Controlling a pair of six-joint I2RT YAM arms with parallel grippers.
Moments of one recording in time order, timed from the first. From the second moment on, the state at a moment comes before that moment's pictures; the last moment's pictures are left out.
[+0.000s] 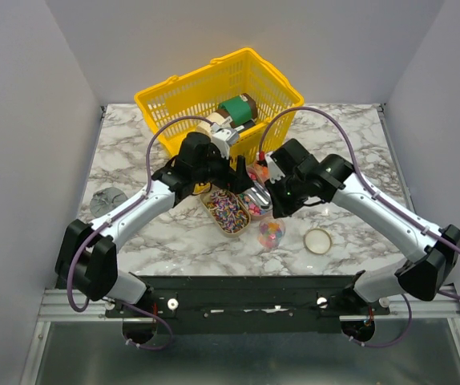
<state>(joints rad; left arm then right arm) -0.56 1.42 1.07 -0.12 0.43 -0.26 0.78 1.43 1.43 -1.11 -0.08 0.16</state>
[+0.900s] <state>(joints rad) -0.62 1.41 0.98 -0.07 0.44 -0.23 0.78 1.23 1.28 -1.00 -0.14 0.17</state>
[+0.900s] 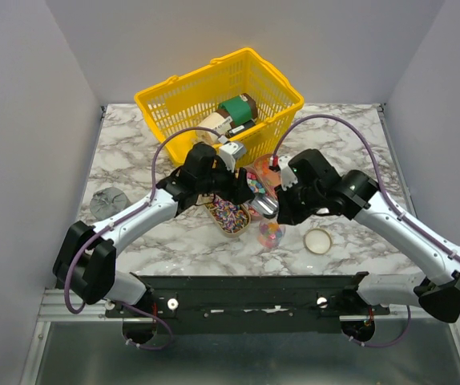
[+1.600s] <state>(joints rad) -0.64 1.41 1.00 -0.21 0.16 -0.23 0.78 1.26 1.25 -0.98 0.00 0.23</state>
